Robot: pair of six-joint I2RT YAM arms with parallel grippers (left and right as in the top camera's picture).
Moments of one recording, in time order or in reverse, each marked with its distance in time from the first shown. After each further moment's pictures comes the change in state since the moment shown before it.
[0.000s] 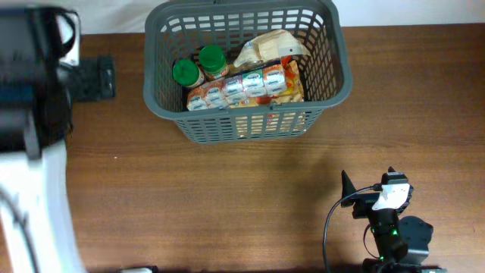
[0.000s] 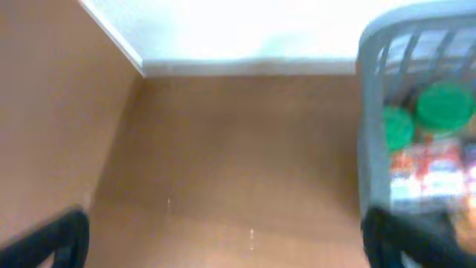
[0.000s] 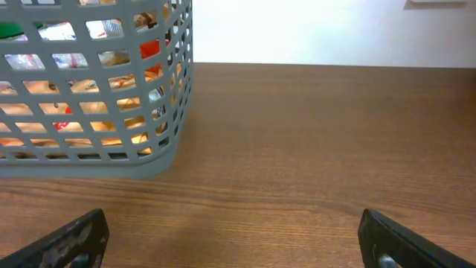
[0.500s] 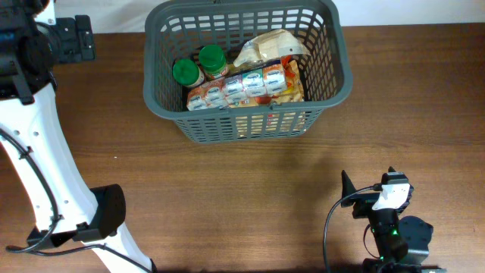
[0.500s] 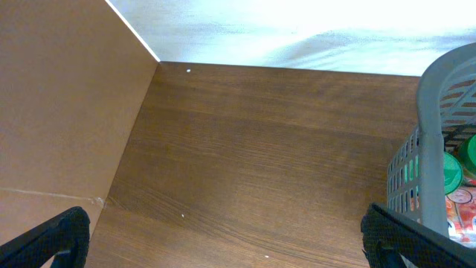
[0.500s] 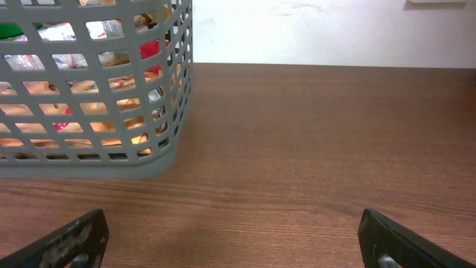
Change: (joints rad) left arm 0.078 0.526 0.800 -0.366 0.001 -0.001; right arm 0.000 0.000 0.000 0.001 0.000 0.000
